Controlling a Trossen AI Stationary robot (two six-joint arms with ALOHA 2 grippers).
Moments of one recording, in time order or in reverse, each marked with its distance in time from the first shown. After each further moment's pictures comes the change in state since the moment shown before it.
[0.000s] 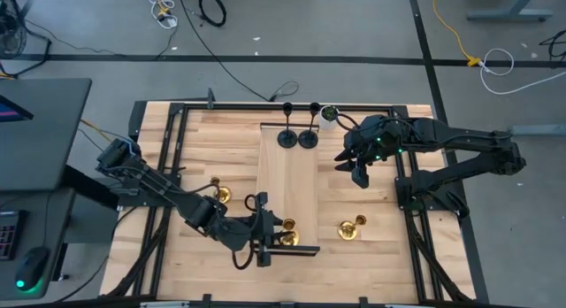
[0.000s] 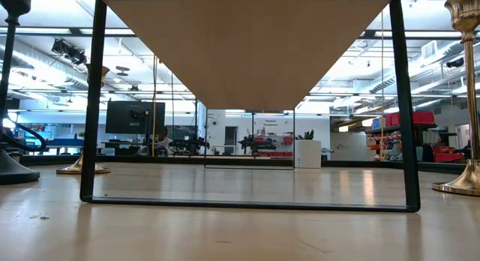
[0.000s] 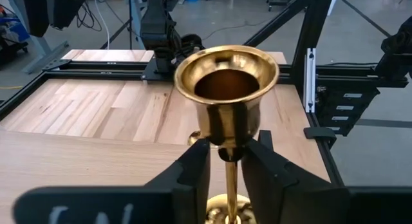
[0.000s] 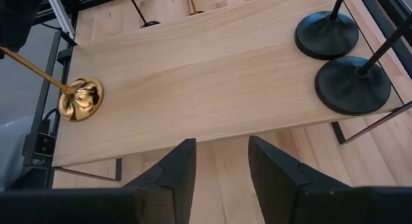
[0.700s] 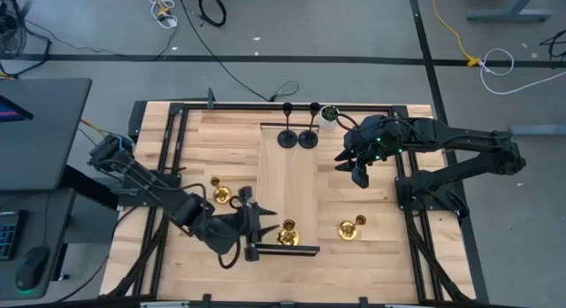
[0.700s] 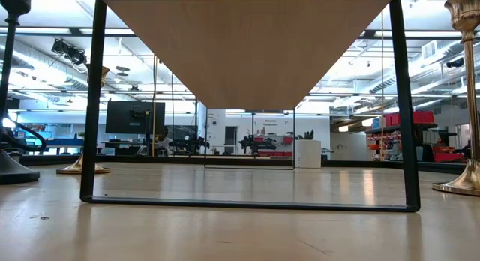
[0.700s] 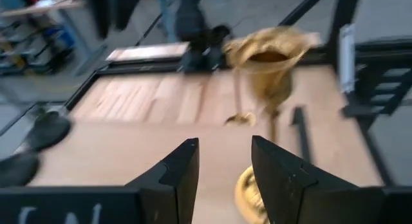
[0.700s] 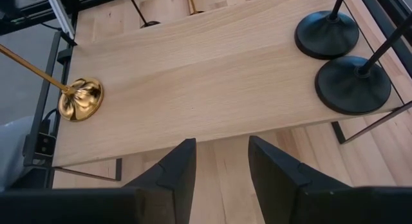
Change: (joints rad) left arm -0.057 -0.094 0.000 -0.220 -0.159 0.001; right arm 0.000 0.000 0.000 0.000 0.000 0.001
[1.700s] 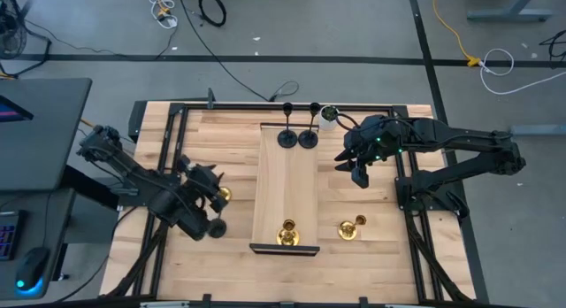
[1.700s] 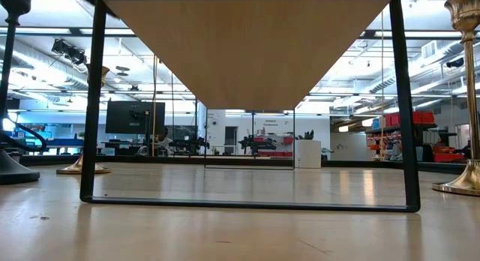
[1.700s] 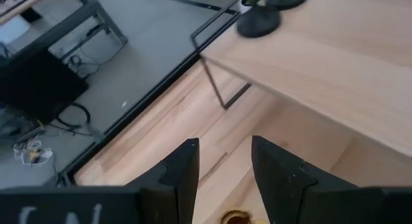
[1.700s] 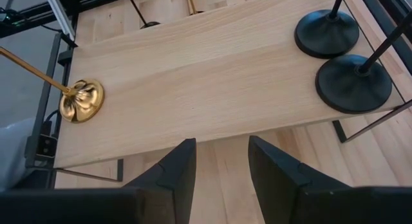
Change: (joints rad) left arm -0.049 -0.173 -0.069 -1.210 -0.284 -1.086; right arm 0.000 0.000 0.000 0.000 0.000 0.011
